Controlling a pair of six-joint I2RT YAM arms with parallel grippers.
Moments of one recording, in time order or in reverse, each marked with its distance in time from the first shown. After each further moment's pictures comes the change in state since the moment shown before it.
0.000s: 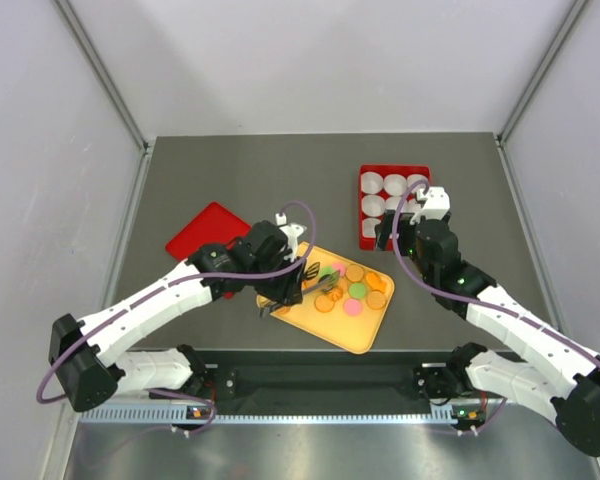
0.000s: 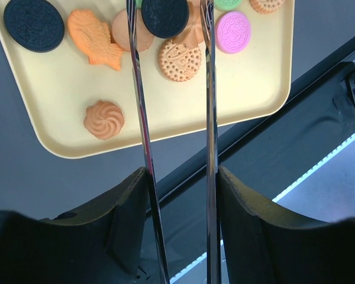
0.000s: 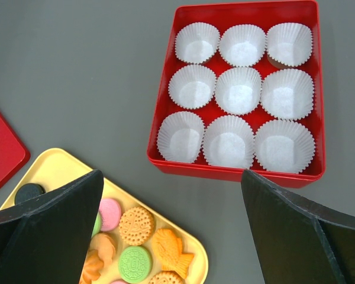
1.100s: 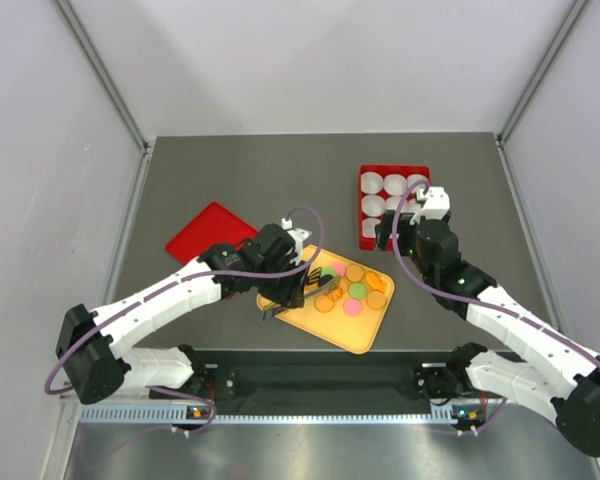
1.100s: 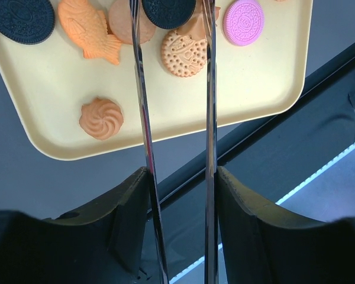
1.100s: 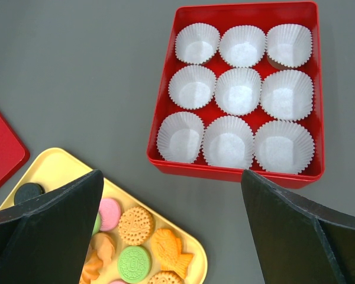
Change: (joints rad) left arm -0.011 0.061 -0.025 0.019 0.000 -0.004; right arm 0.000 -0.002 0.000 0.000 -0.001 -0.006
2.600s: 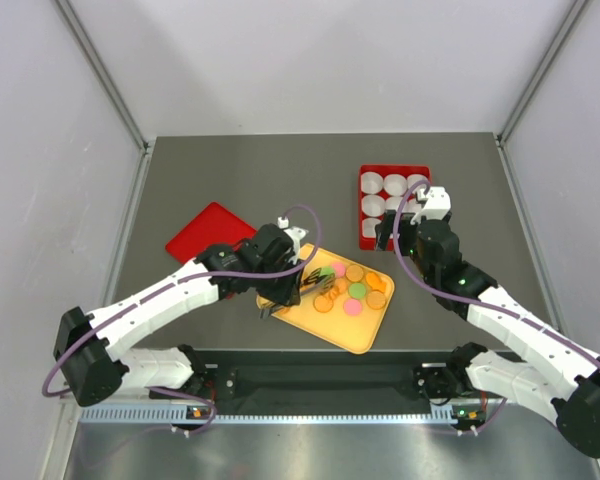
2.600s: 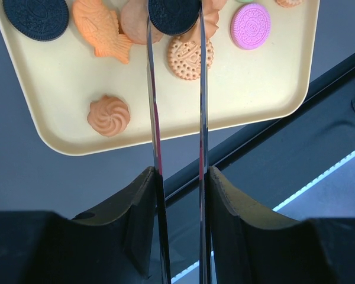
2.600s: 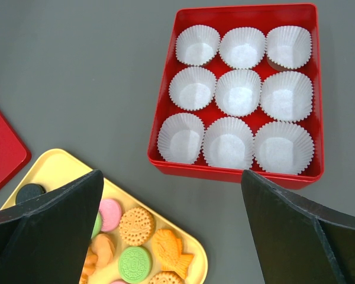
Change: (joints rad) left arm -0.001 -0.016 0.002 -0.013 -0.029 -0.018; right arm 0.000 -0.006 0.000 0.000 0.000 0.000
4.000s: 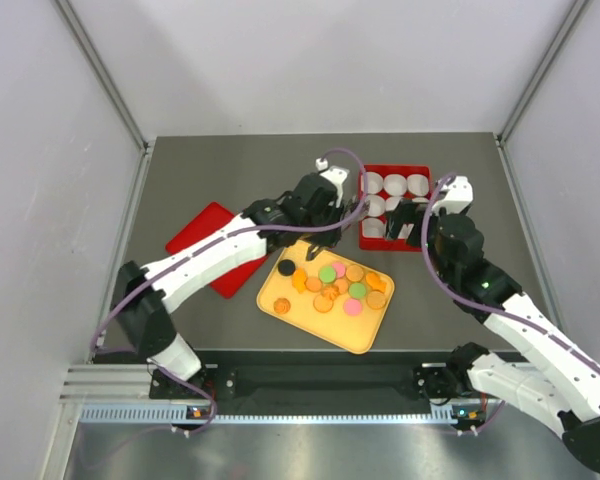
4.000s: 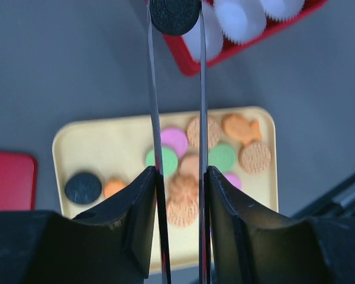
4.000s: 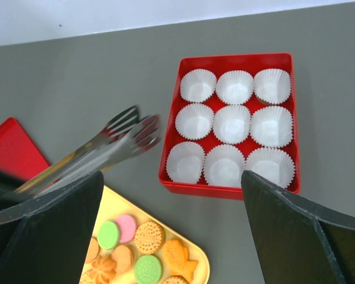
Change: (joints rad) left arm 0.000 0.357 0.440 0.160 -0.193 0.064; right arm 0.000 -0.100 0.126 -0.128 0.023 -0.009
